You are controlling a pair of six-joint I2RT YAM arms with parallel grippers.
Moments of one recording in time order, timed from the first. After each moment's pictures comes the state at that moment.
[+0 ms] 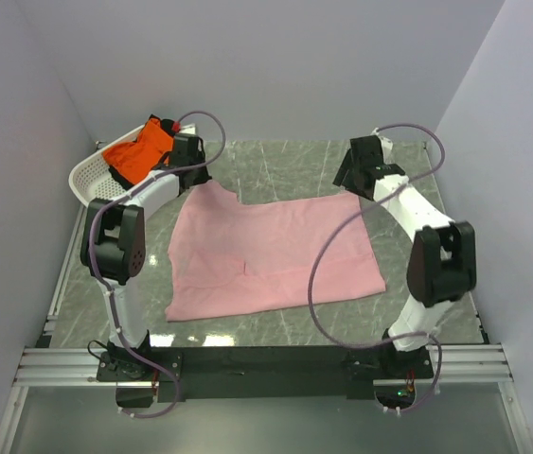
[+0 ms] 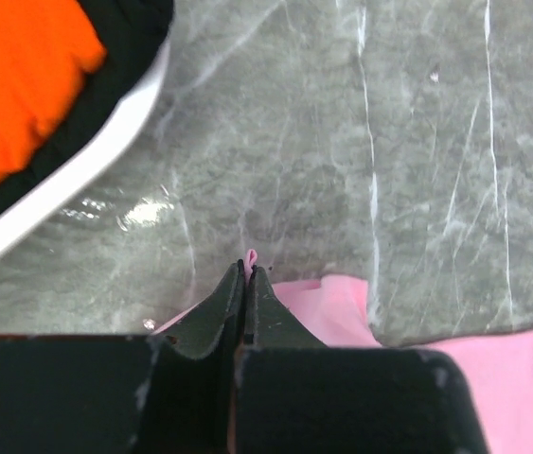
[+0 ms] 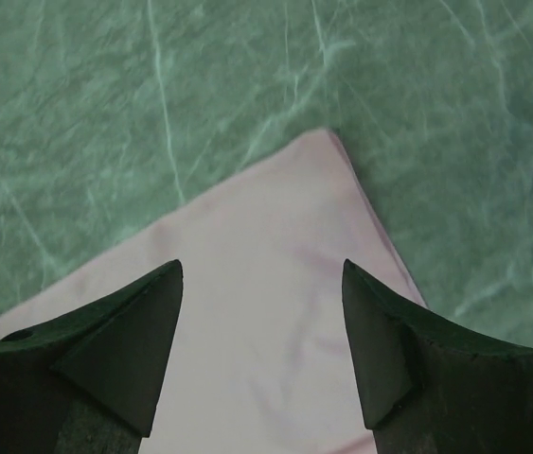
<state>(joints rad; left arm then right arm) -0.25 1.97 1.48 -0.16 -0.12 -0.39 0.20 1.70 1.34 -0.46 0.28 0.55</state>
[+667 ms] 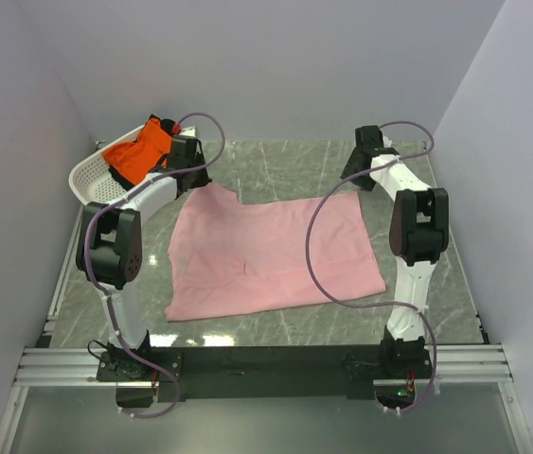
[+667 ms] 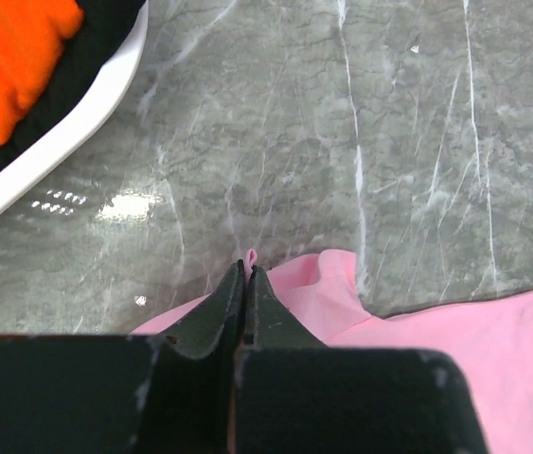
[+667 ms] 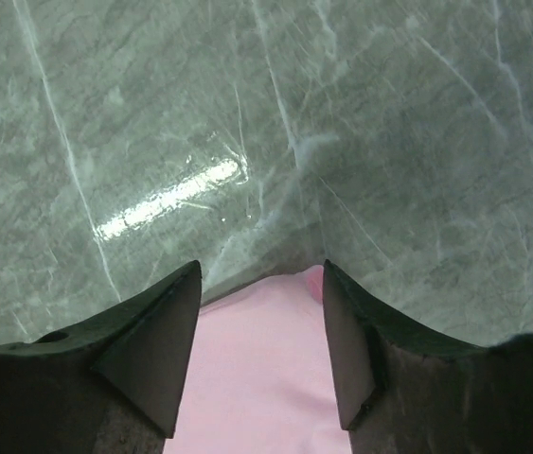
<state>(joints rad) -0.25 1.93 1.43 -0.17 -0.07 -0.39 0.08 2.15 1.72 -0.54 0.20 0.53</state>
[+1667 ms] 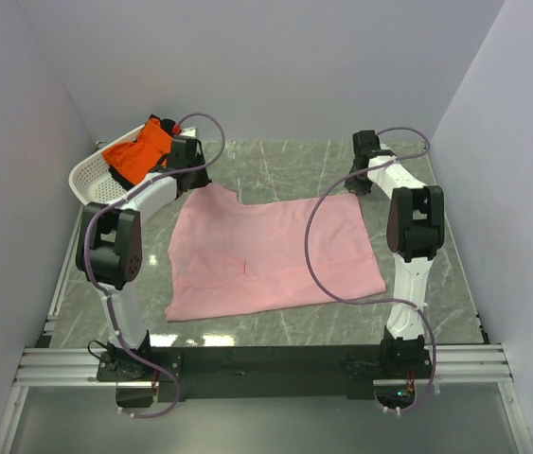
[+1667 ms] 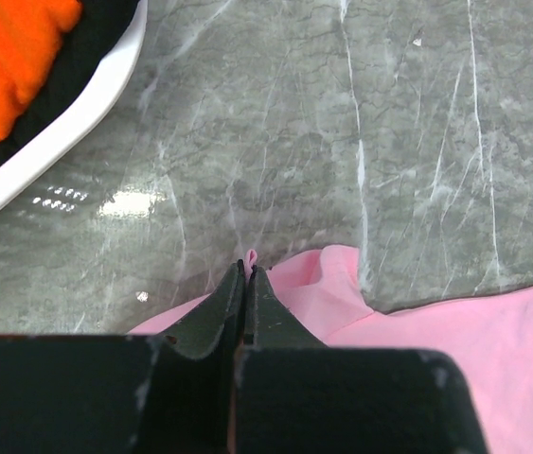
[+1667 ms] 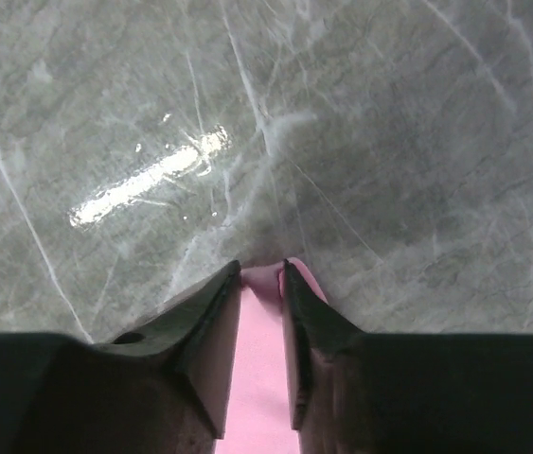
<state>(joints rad) -0.25 1.92 1.43 -0.18 -0.07 -0.38 0.08 2.20 1.75 -0.59 0.21 0.54</state>
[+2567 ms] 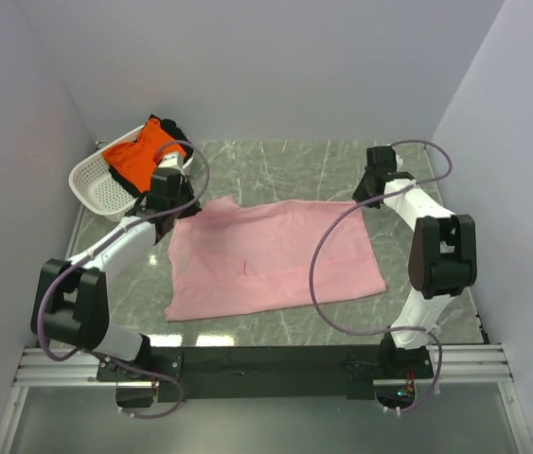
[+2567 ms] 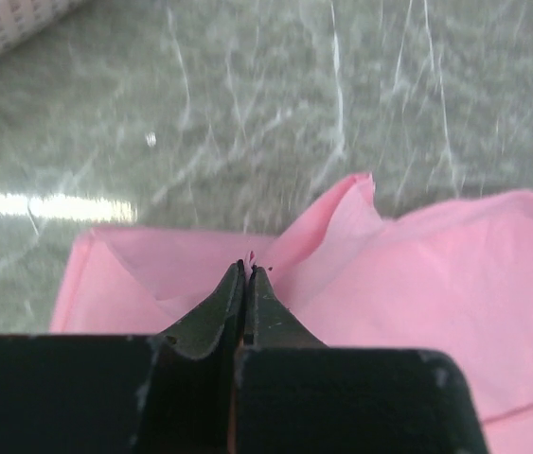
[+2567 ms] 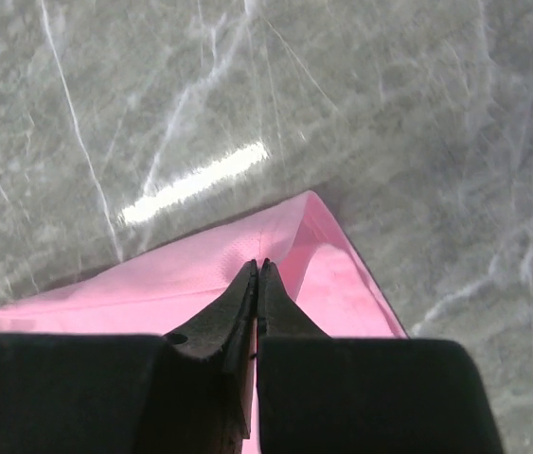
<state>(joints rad) -0.27 1.47 0.97 -0.07 -0.06 -0.47 0.07 1.81 1.31 -0.43 0.14 0.54</state>
